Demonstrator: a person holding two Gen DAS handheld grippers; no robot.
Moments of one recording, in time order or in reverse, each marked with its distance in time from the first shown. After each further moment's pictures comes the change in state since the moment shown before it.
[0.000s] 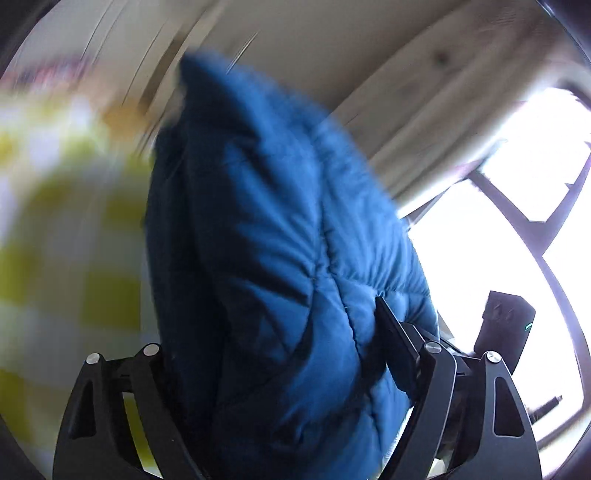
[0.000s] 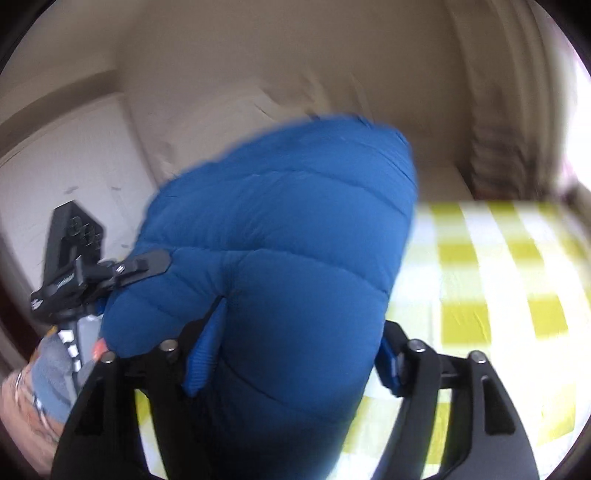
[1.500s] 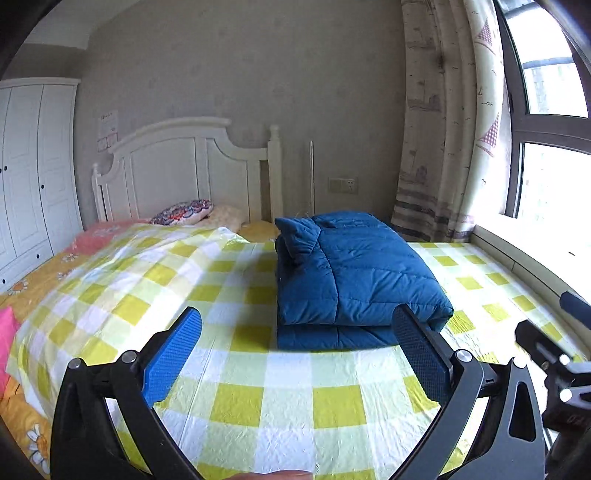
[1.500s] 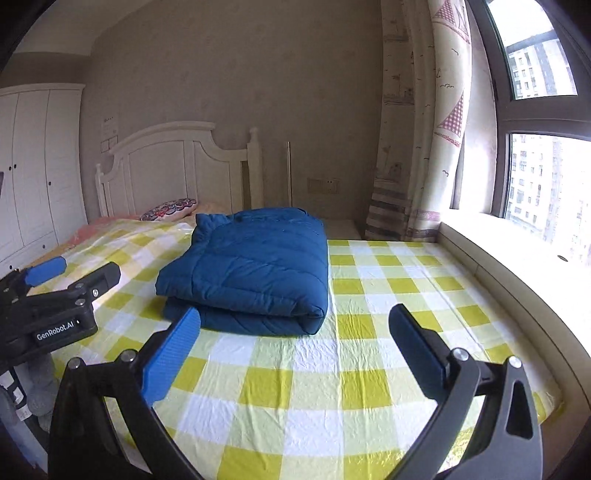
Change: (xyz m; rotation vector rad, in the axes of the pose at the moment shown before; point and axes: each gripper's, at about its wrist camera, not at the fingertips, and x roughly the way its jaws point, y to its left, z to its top) left arm -0.156 -0.165 -0.181 0.358 -0.508 0.635; right arm -0.193 0.114 -0.124 -0.147 -0.336 -0.383
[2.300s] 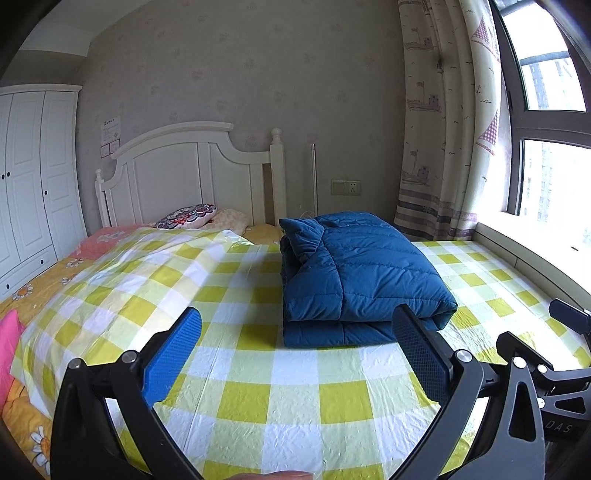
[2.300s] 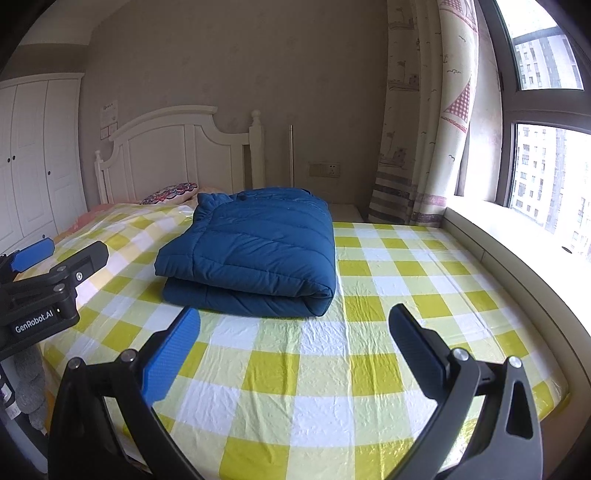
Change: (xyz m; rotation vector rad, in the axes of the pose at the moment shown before) left arm -0.001 0.005 -0.011 0.016 -0.003 0.009; right arm 0.022 0.013 -0.018 -0.003 0.054 -0.004
